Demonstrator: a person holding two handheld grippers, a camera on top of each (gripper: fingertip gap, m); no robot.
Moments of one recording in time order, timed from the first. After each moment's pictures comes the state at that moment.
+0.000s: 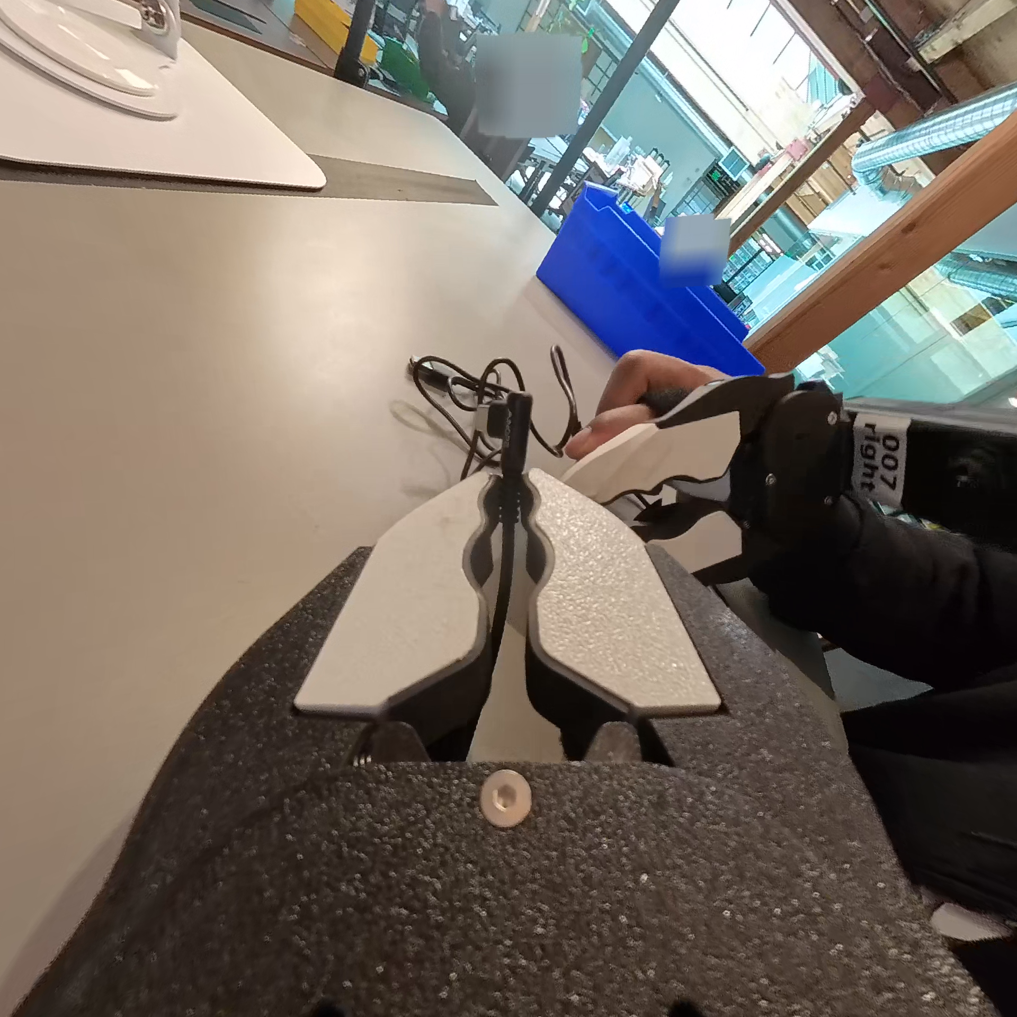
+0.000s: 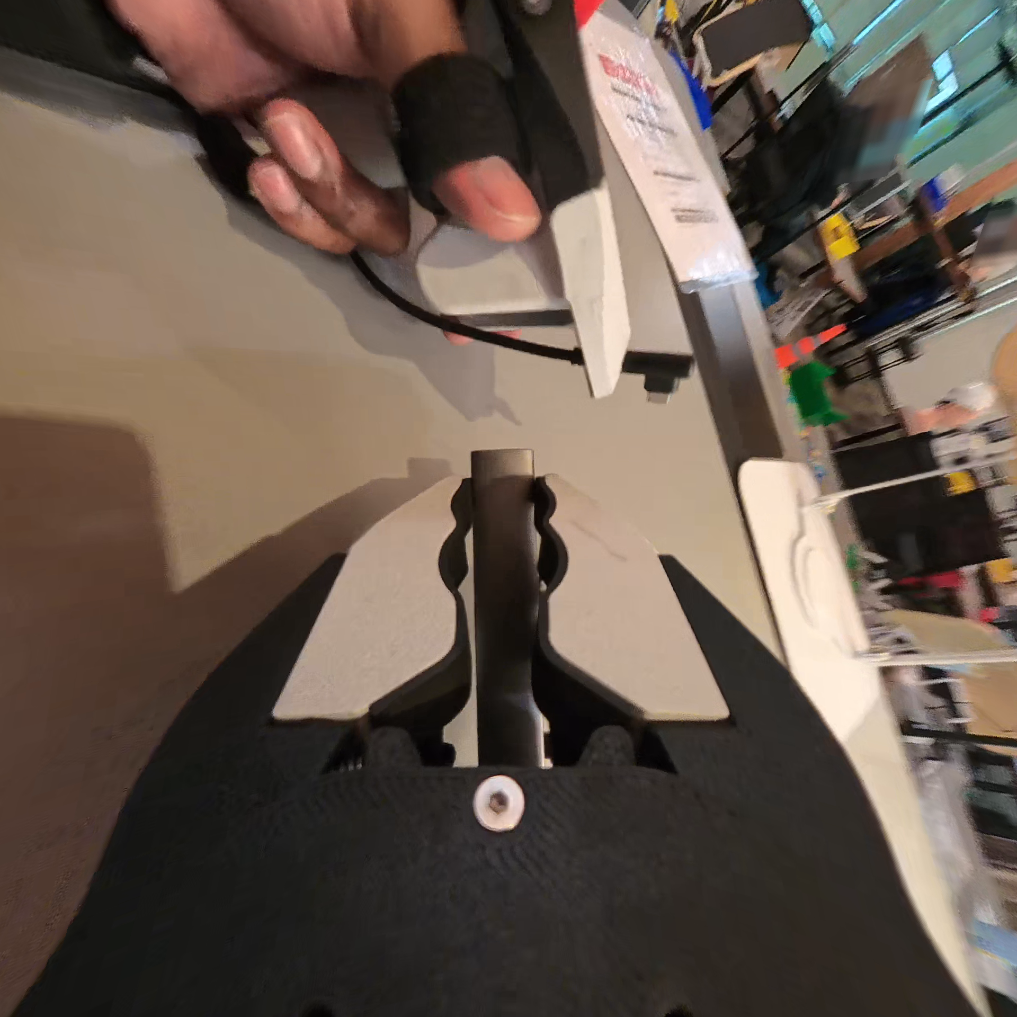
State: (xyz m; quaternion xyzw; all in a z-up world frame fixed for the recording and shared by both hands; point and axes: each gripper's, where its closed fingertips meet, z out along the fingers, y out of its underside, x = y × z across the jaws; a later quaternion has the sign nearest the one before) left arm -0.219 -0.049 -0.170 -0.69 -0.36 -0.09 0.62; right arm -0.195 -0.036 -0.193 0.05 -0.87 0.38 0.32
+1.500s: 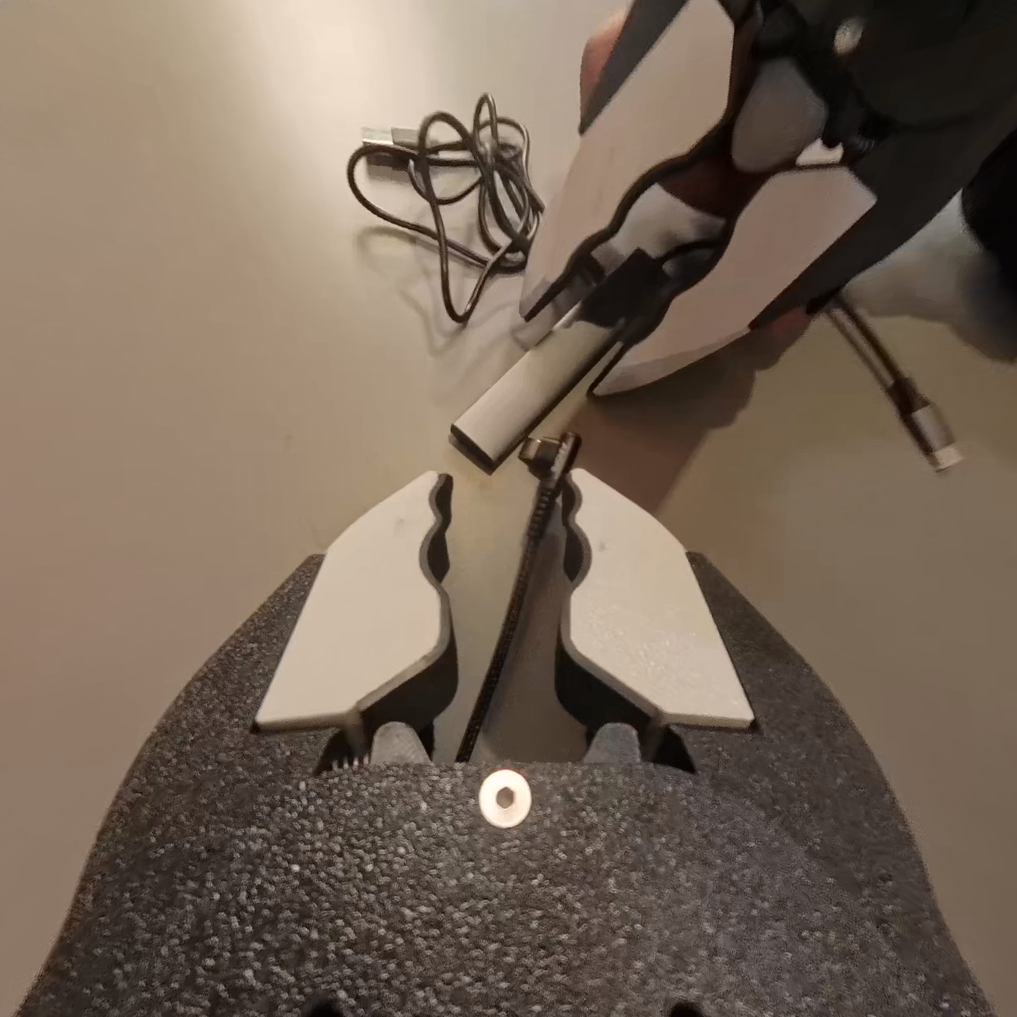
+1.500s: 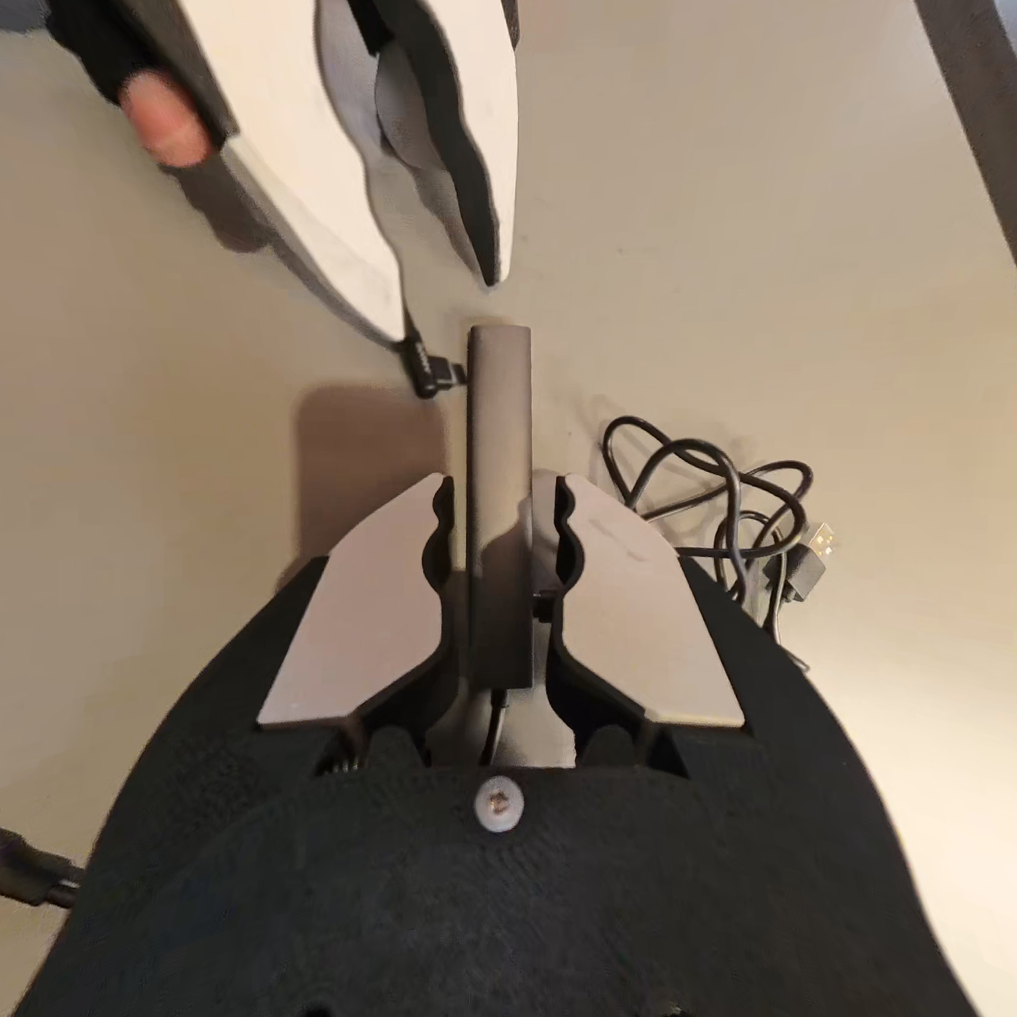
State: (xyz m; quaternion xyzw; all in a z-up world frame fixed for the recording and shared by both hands) left arm -0.190 -0.047 -0.227 -0.88 -0.25 0.01 0.41; right arm -0.197 0.003 -0.233 -0.08 -0.93 0.33 0.10
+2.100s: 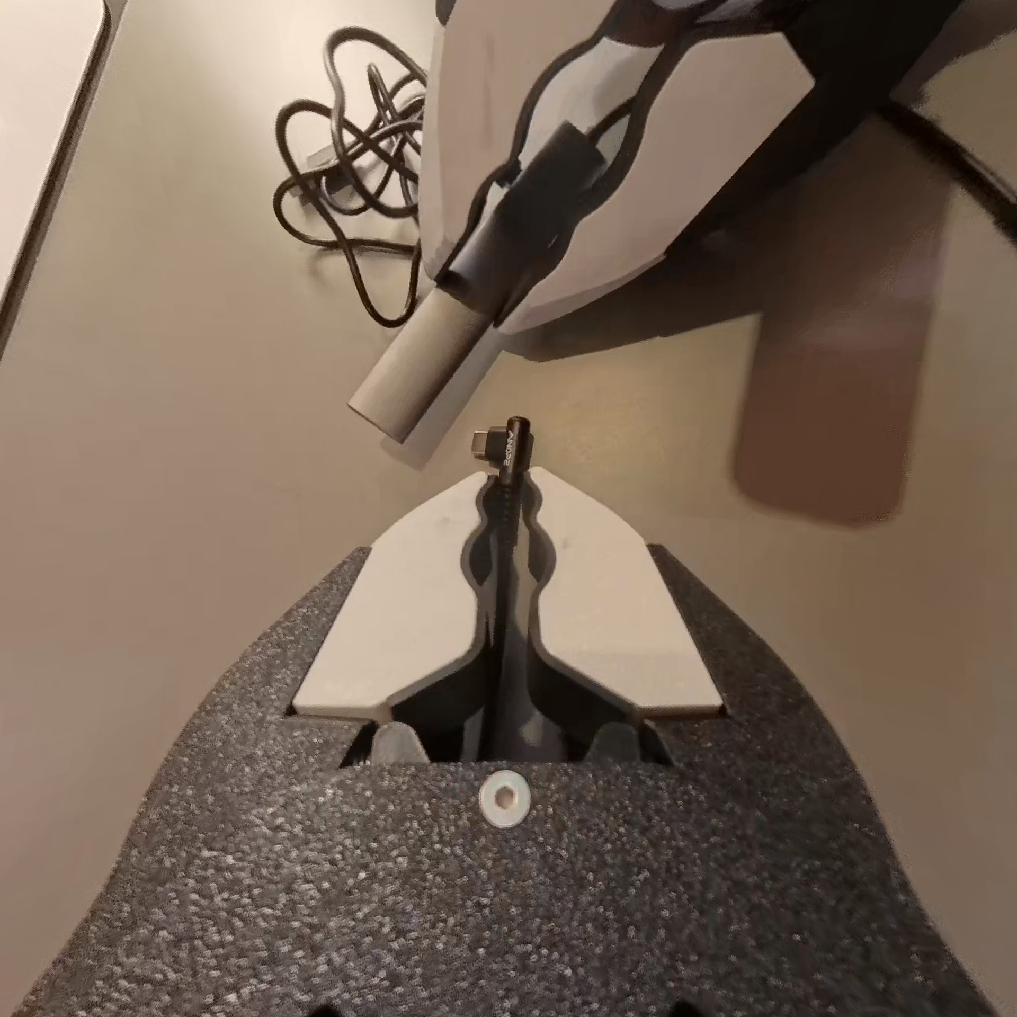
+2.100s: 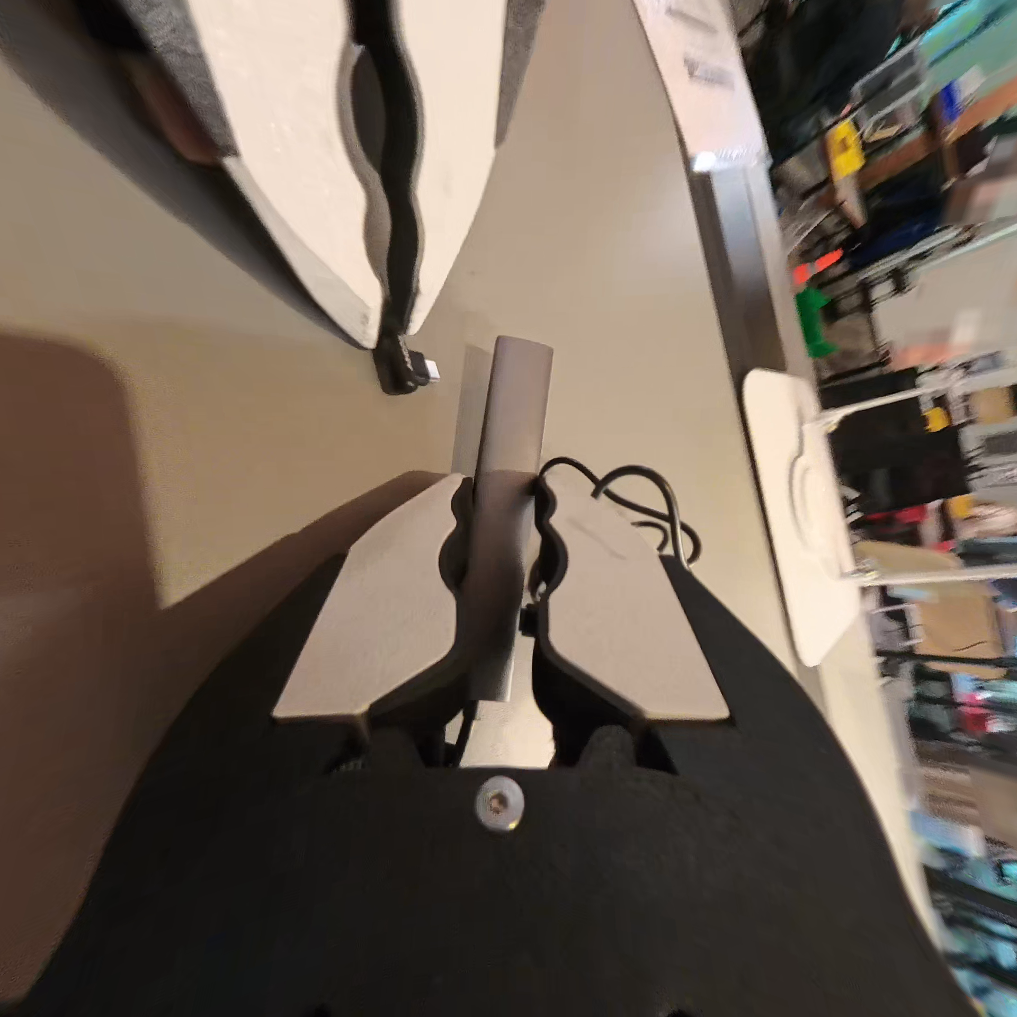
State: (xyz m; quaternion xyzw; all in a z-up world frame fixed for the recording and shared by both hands) left arm -0.183 -0.044 -0.236 -0.93 -0.09 0.15 0.33; right arm -0.212 0.000 -0.221 0.03 -0.88 0.32 0.34
